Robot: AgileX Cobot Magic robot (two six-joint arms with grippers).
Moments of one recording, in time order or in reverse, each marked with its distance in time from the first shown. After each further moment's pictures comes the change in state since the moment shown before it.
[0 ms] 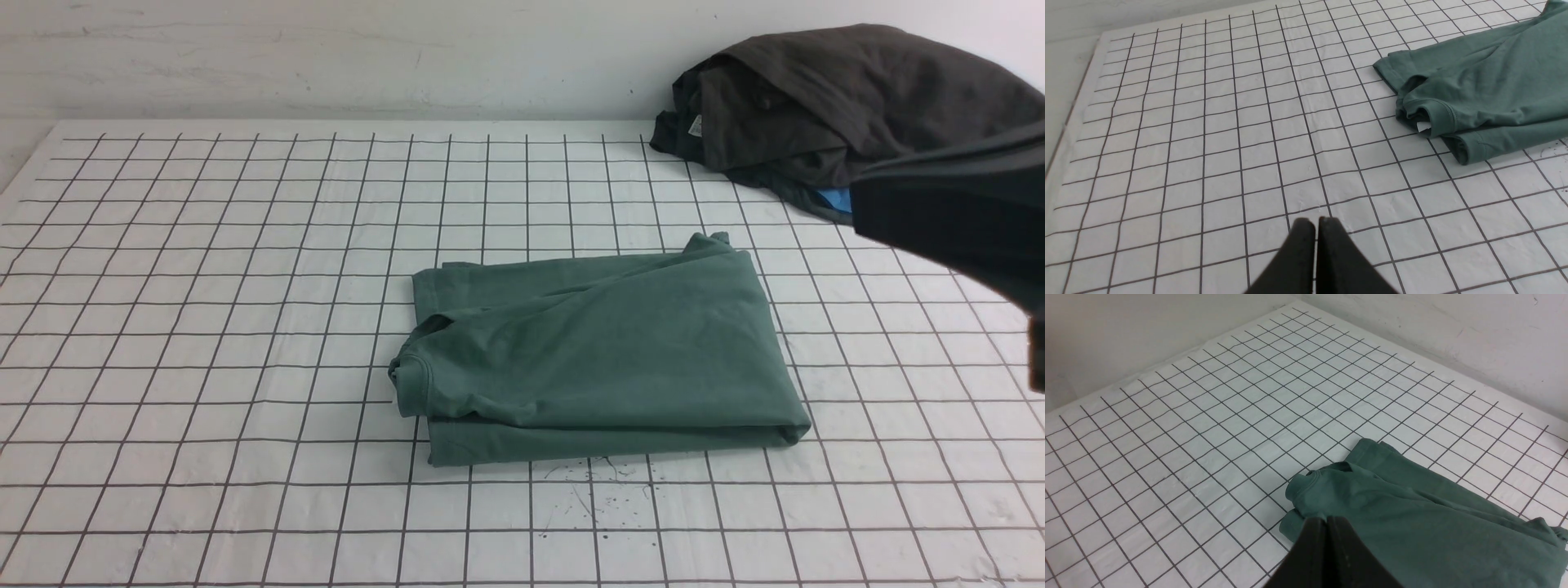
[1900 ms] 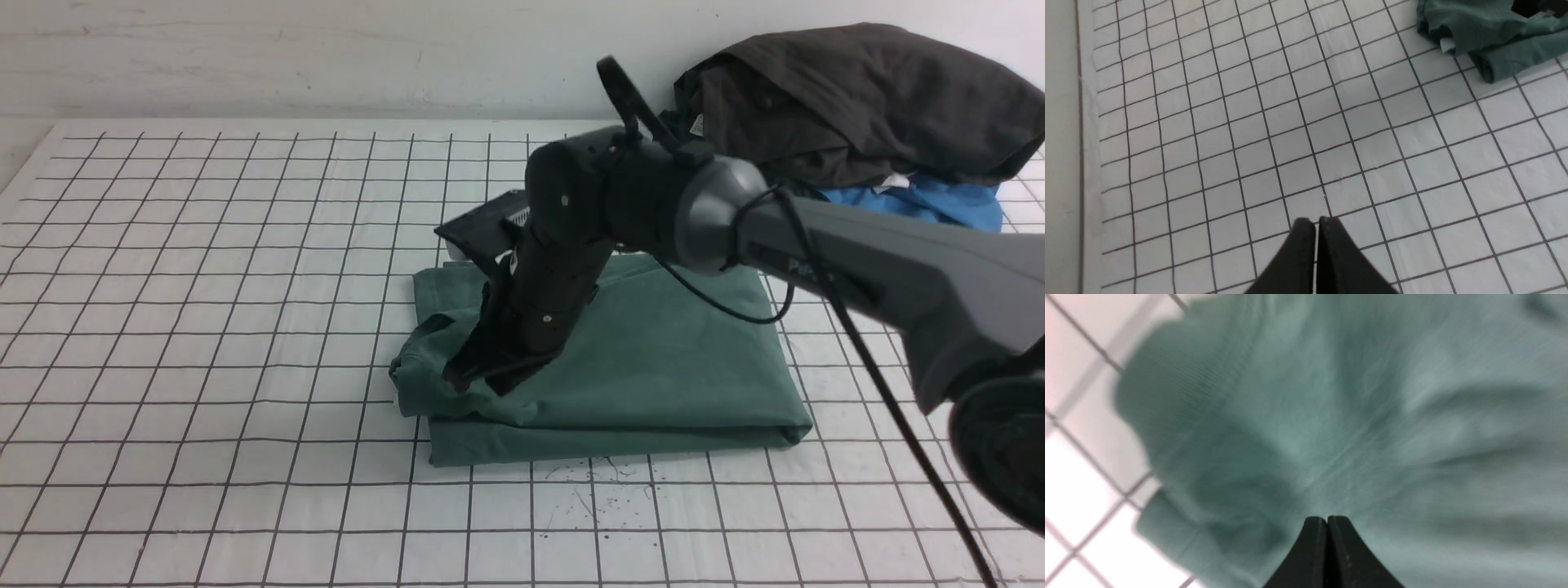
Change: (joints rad) right arm 0.019 1.313 -0.798 -0.033 0.304 -0.001; left arm 0.000 0.406 -0.380 0.022 0.298 0.094
